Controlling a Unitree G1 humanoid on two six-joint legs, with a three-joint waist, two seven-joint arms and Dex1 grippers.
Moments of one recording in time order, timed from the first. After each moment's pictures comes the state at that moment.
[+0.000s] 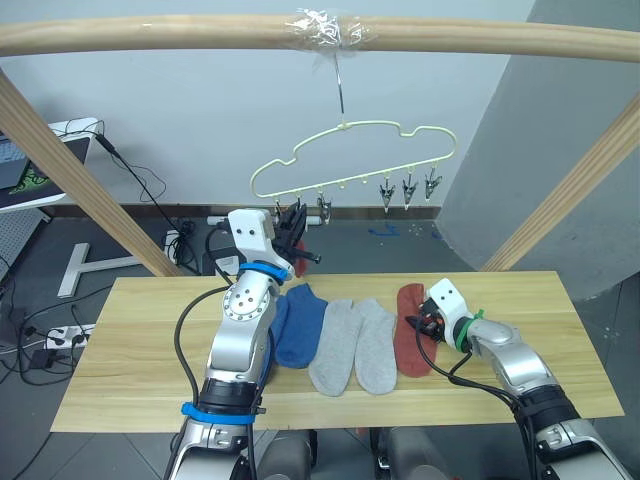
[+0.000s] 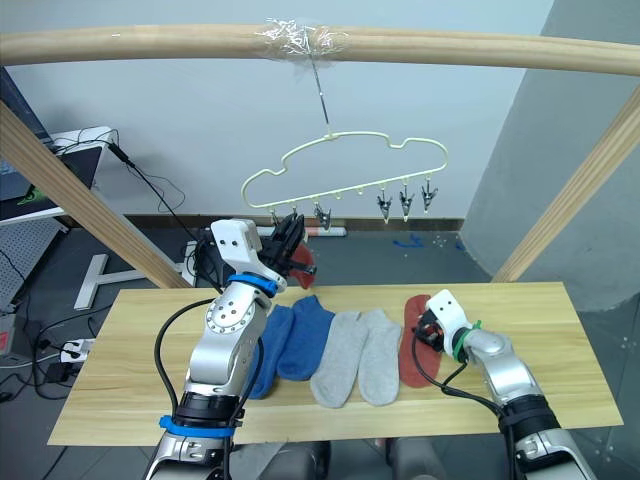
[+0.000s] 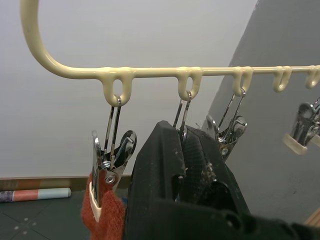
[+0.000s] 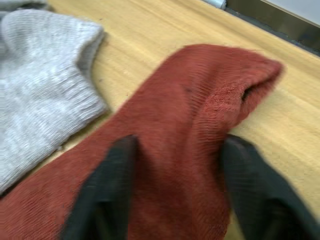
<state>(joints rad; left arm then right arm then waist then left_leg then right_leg) -0.36 0.09 -0.01 -0.03 -0.09 0.10 -0.20 -0.30 -0.42 0.19 0.35 0.05 0.32 0.58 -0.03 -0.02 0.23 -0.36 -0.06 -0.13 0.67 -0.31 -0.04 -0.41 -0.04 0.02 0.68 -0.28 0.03</state>
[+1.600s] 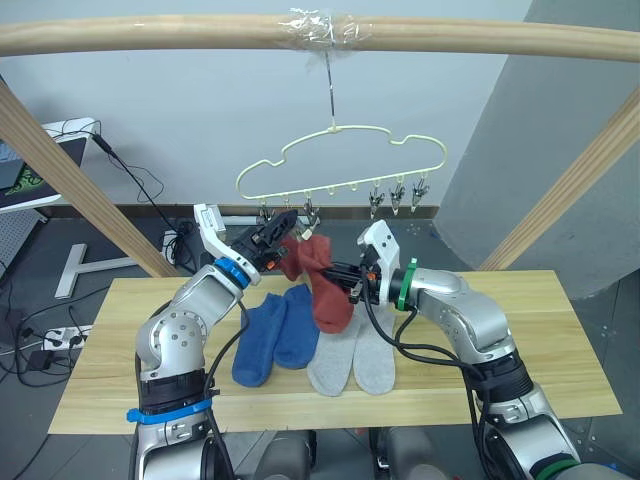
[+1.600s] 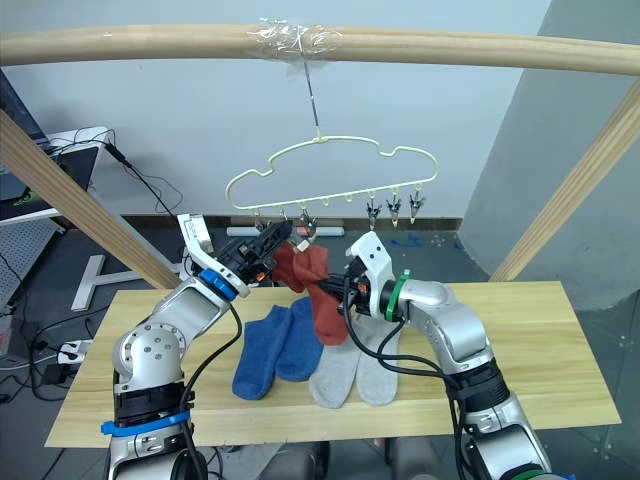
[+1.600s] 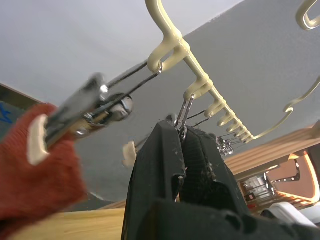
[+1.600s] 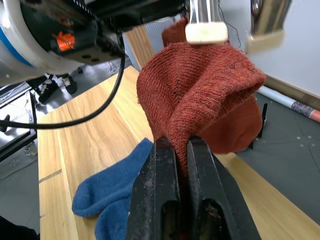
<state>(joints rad) -0.40 0.21 0.32 -0.15 -0.90 0.78 -0.32 -0.52 -0.18 0.22 -0.10 0.31 0.72 0.71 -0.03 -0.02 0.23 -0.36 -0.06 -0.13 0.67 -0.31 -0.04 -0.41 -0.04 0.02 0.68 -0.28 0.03</state>
